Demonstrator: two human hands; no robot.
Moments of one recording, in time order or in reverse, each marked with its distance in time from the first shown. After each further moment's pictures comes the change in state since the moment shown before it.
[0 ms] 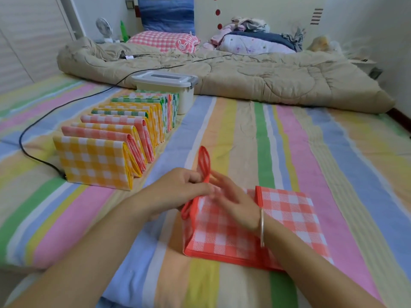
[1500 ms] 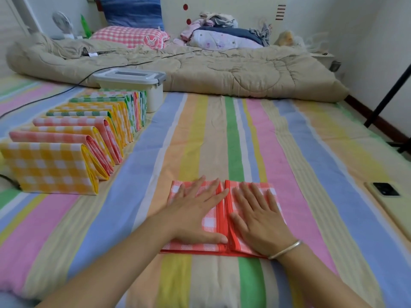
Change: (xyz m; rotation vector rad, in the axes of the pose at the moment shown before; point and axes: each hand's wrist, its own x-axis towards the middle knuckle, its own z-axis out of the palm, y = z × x) left_hand 0.054 -0.053 0.080 1.102 -0.273 0.364; right_hand -0.092 0.054 -0.046 -1.084 0.186 0.230
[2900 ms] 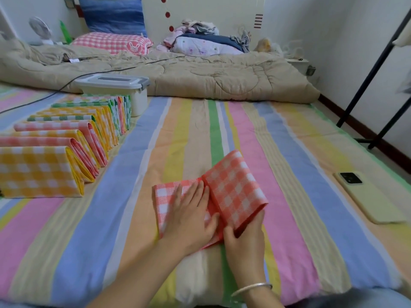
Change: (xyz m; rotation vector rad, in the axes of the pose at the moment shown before) left_hand 0.012 0.050 0.039 0.025 0.443 -0.198; right_hand -0.063 -0.065 -0.018 0.973 0.504 0.550
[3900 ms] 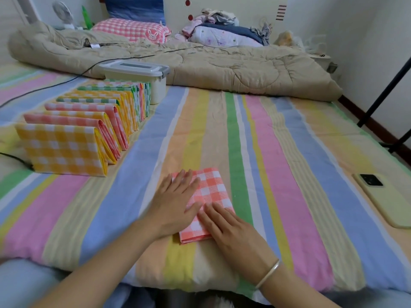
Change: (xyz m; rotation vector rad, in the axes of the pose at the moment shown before) left_hand -0.024 -0.076 -0.016 -0.052 -0.165 0.016; right_hand 0.008 0.027 0.014 -0.834 -0.367 -1.258
